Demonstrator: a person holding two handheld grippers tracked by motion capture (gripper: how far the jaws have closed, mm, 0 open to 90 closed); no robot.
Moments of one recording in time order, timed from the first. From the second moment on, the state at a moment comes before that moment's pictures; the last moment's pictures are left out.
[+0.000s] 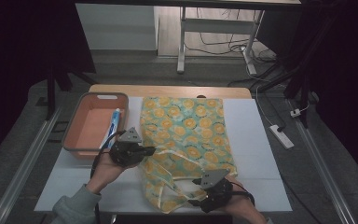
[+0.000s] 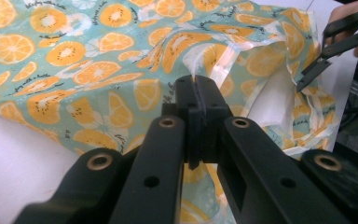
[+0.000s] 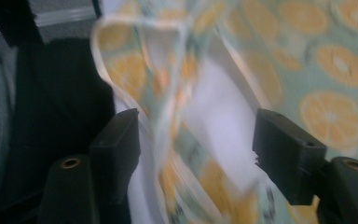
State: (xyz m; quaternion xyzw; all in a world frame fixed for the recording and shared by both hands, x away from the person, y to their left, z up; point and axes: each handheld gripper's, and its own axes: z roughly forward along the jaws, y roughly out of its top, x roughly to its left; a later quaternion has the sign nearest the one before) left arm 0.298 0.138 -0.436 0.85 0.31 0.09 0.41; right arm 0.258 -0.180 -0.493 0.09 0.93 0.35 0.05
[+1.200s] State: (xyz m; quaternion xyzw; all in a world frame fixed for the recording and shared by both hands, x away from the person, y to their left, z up) left arm 0.305 0.140 -0.440 0.85 0.32 0.08 0.41; right arm 0.342 -0.201 -0.422 0.17 0.87 0.43 0.17
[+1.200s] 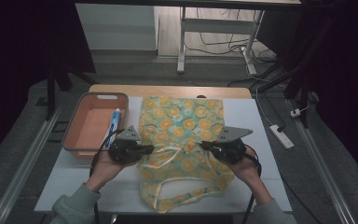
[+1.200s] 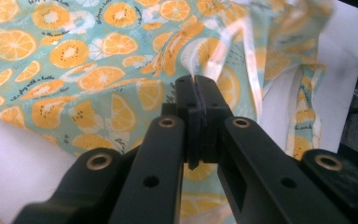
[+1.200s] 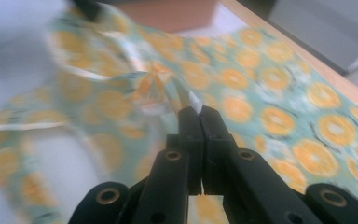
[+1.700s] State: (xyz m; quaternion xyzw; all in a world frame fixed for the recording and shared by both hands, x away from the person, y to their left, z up) left arm 0.331 0.107 -0.472 0.87 0.32 0.07 0.36; right arm 0.417 -0.210 -0.515 0.28 0.89 0.33 0.10
